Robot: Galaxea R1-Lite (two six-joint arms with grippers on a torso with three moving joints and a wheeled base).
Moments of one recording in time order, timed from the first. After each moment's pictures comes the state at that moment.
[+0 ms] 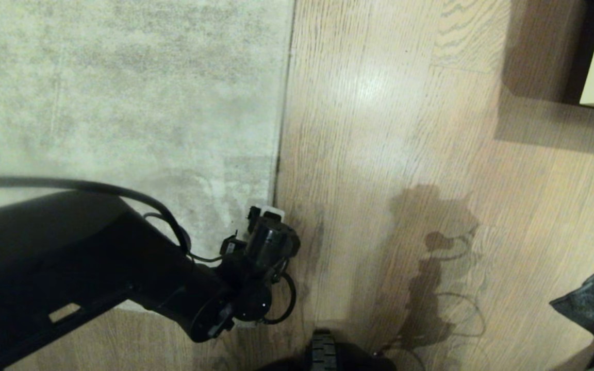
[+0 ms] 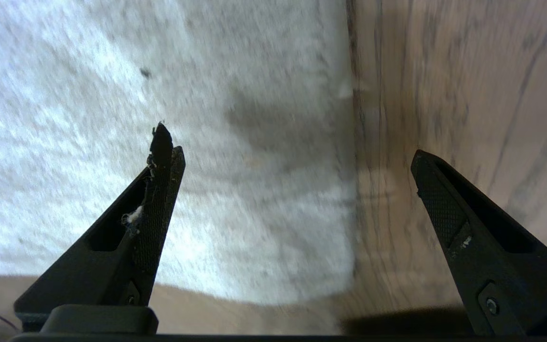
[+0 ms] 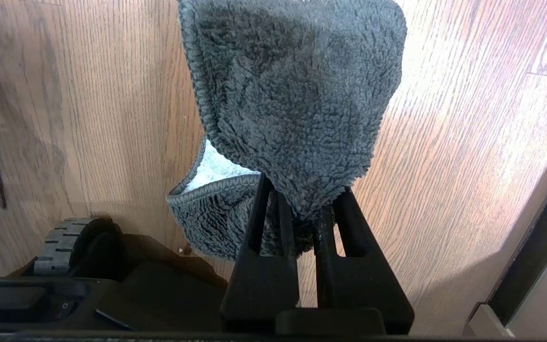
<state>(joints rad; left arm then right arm) -0.73 2.13 -0.88 -0.61 0.75 -0.05 0.01 0.00 0.00 -0.02 -0.01 0.00</state>
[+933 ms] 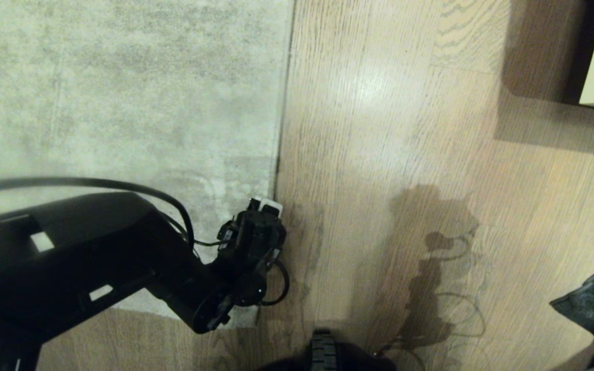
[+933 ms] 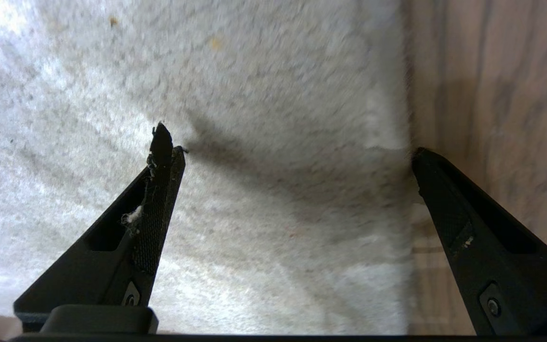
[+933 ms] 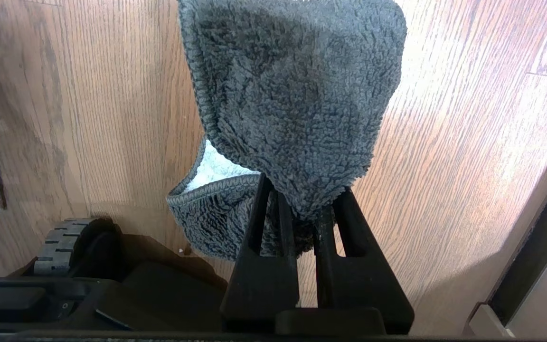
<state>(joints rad) -0.65 2.20 -0.88 -0.84 0.75 0.17 0.01 0.00 0.00 -0.02 -0.01 0.00</state>
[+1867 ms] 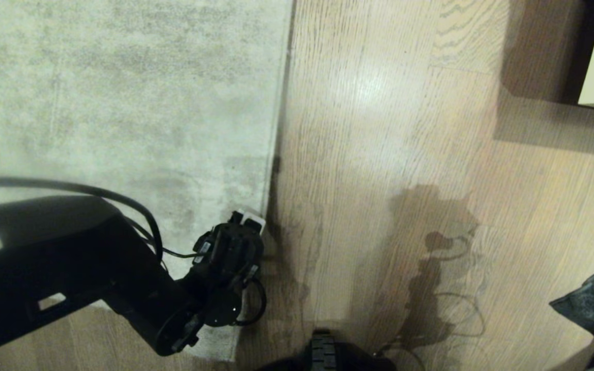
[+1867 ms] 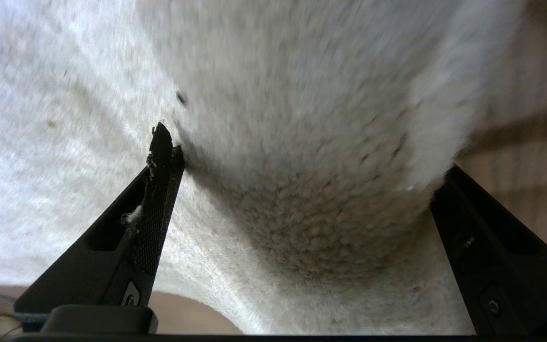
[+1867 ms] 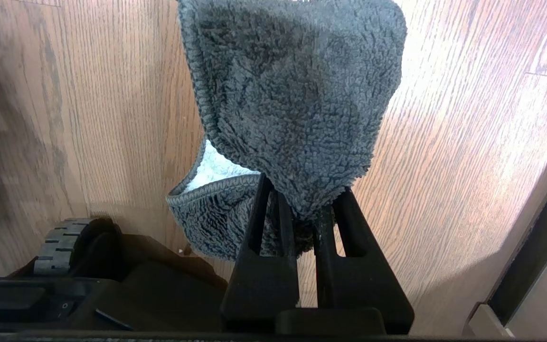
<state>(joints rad) -0.59 2.12 -0.69 -0.85 0.78 0.23 0.01 0.00 0.00 -0.02 -0.01 0.00</state>
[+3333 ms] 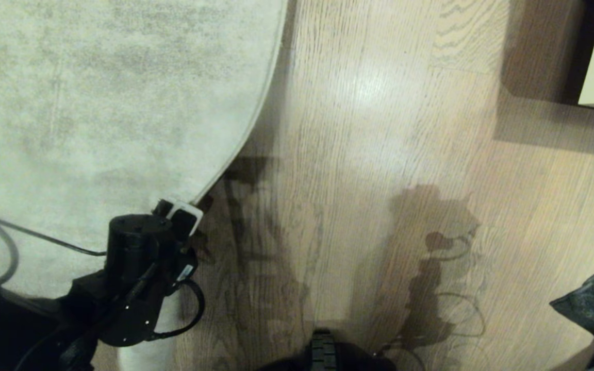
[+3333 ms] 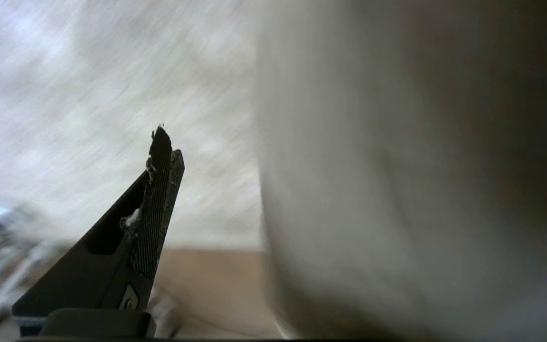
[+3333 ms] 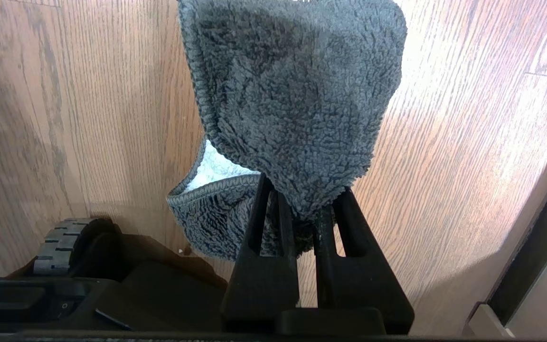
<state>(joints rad) -0.44 1.73 -0.41 -0.84 0.79 0.41 0.01 0.00 0.00 -0.02 -0.01 0.00</state>
